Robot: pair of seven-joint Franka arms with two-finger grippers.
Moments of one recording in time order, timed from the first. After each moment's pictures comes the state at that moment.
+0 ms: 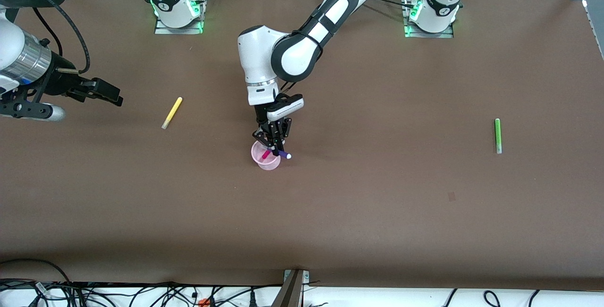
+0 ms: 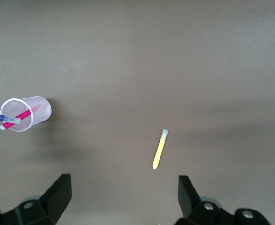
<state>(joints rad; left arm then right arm) -1.03 0.98 0.19 -1.07 0.74 2.26 -2.27 0.33 0.13 -0.25 -1.53 0.10 1.61 0.20</state>
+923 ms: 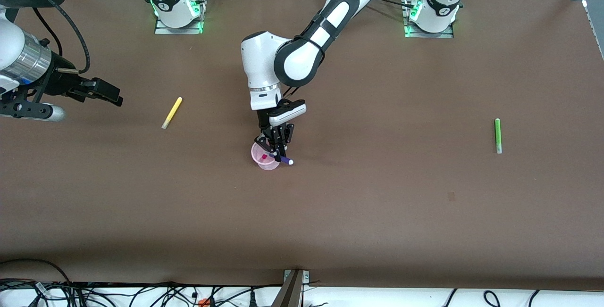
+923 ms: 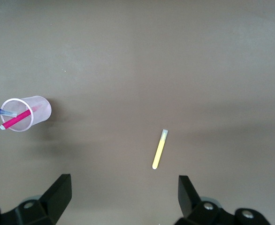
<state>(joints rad) -1.03 1.01 0.23 -1.06 0.74 2.28 -2.27 0.33 0.13 -0.25 -1.53 0.10 1.61 0.20</state>
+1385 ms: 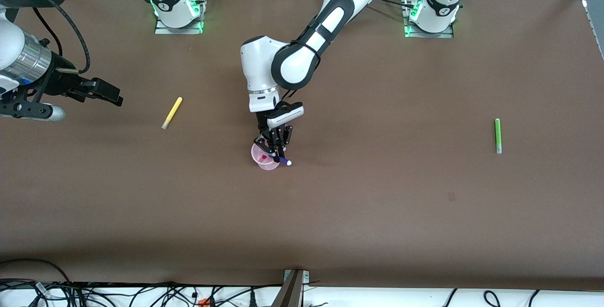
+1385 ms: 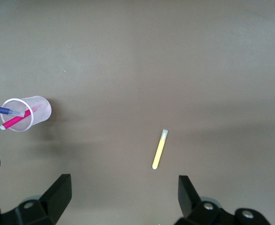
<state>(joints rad) -1.05 1.05 0.25 -1.03 0.74 2.28 -2.27 0.33 0.13 -0.25 -1.53 0.10 1.61 0.20</state>
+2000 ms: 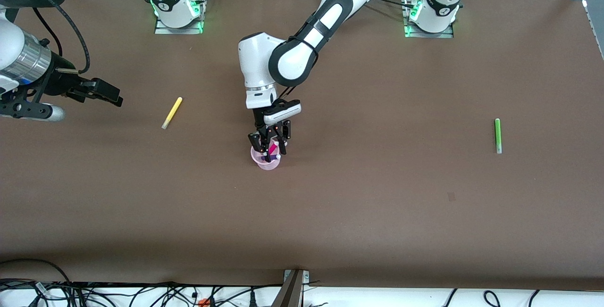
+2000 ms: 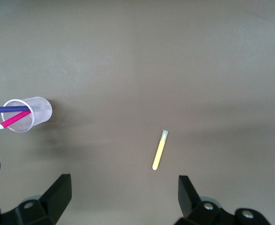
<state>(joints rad) -1.06 1.05 0.26 -1.01 0.74 2.28 -2.27 0.33 0.13 -0.25 -1.53 0.10 1.61 0.20</state>
